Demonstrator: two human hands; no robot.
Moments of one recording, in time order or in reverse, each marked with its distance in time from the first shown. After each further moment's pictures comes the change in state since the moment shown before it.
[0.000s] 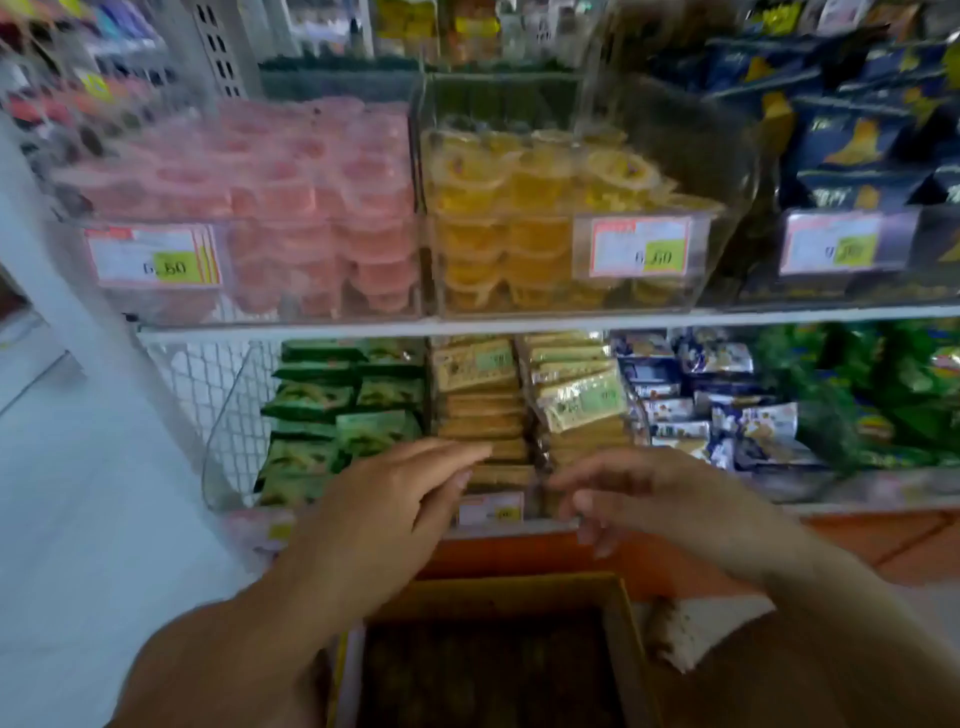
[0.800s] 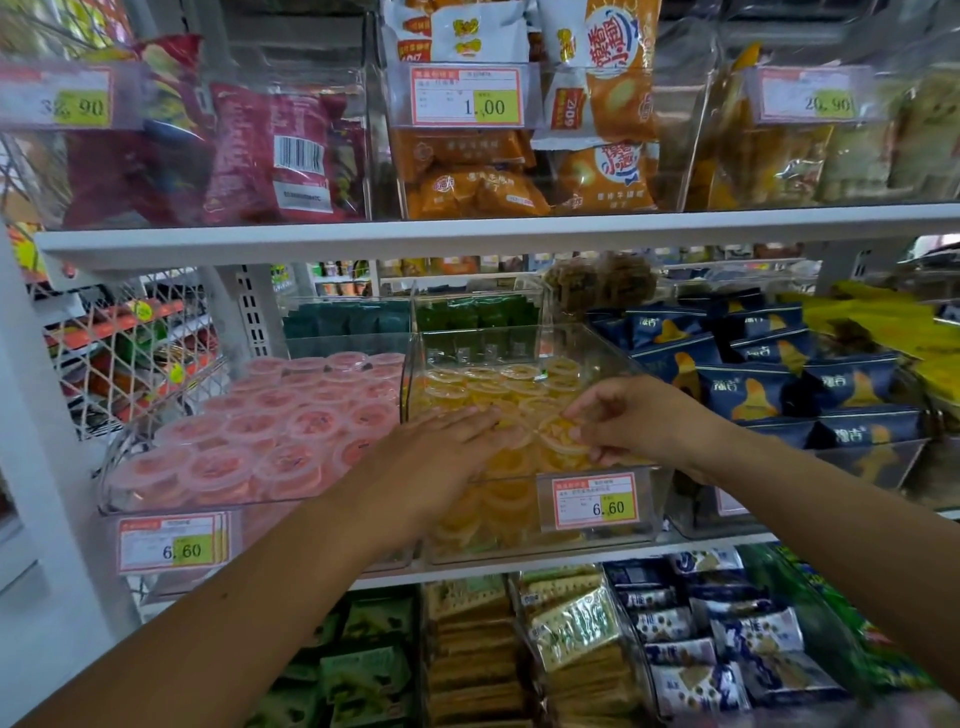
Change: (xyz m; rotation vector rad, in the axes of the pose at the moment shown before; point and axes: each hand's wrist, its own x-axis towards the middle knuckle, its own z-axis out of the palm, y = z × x) left_hand 0.168 0.033 -0.110 0.608 -0.136 0.254; right_hand 0.065 -0.150 -0.120 -0.303 0.433 -0.131
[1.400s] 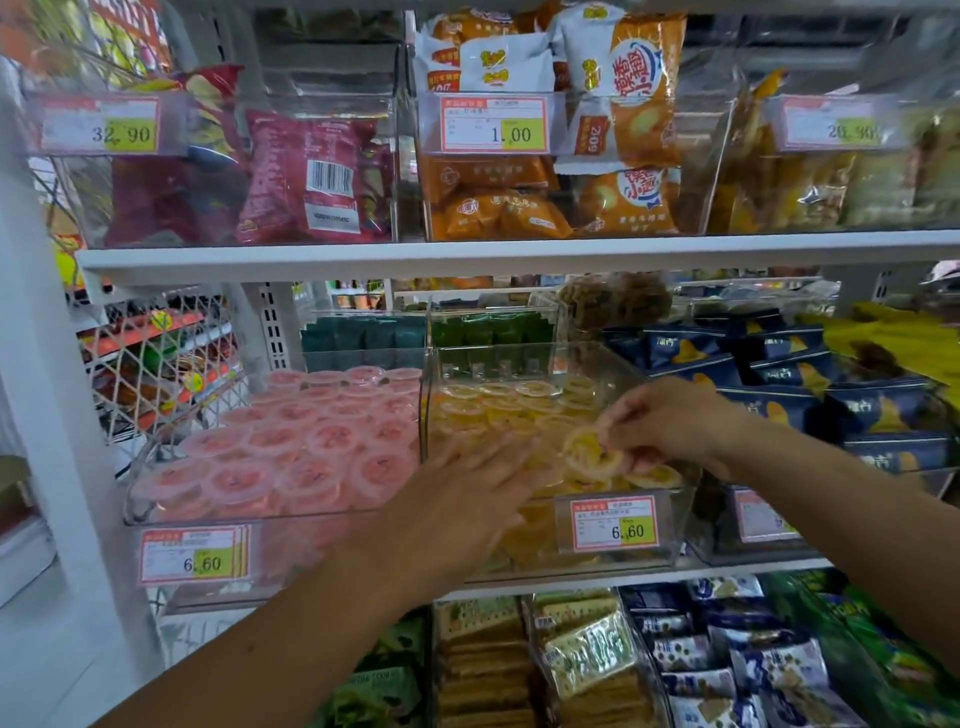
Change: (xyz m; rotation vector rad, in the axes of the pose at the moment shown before) left_hand -0.006 0.012 0.014 0.020 0.058 0.017; right_hand 0.004 -0.017 -0.011 -0.015 0.024 0.121
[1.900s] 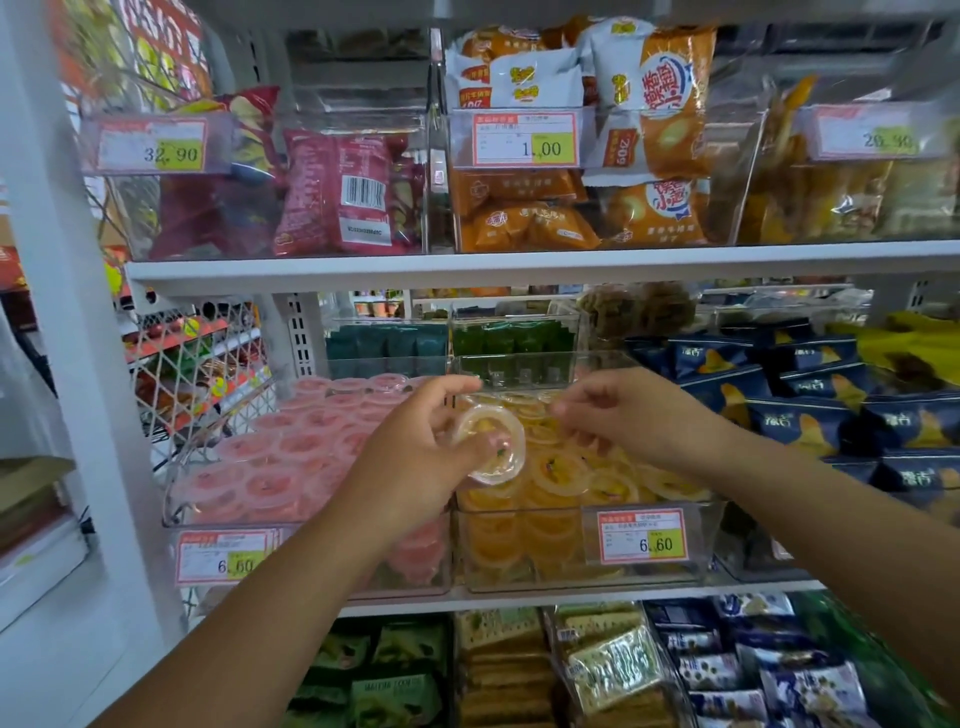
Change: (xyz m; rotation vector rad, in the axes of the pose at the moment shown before) left_hand -0.024 -0.014 -0.052 -1.082 0.409 -0.527; right_hand -0.005 -0.034 0.031 -0.160 0.007 -0.357
